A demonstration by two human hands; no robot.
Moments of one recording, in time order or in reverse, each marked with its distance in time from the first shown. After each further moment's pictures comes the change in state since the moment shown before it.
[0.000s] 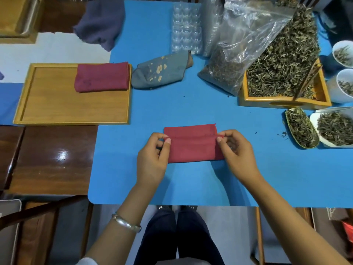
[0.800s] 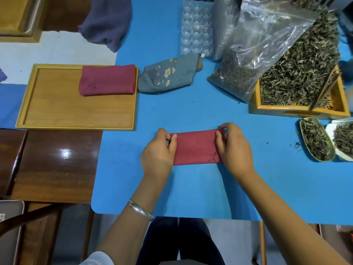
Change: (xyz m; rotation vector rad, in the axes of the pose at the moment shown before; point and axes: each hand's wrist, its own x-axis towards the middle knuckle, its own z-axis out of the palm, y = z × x) left_hand 0.042 0.004 0.009 0.478 0.050 -0.076; right_hand 0.046 0.001 0.030 -0.707 0.085 -0.139
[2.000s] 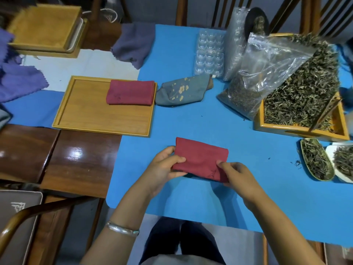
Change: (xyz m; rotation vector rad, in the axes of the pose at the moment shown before) left_hand -0.022 0.013 -0.065 -1.121 -0.635 -0.427; right_hand -0.035 -0.025 -0.041 0.654 -0.487 0.642
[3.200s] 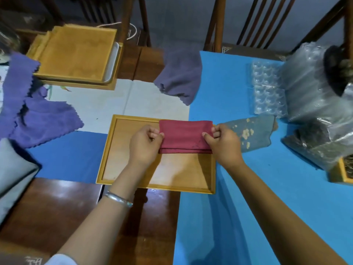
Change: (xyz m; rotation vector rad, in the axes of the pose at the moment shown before) left_hand 0.129 0.149 -0.236 0.757 0.613 0.485; right_hand 0.150 -0.189 0.210 -0.282 0.322 -0.509
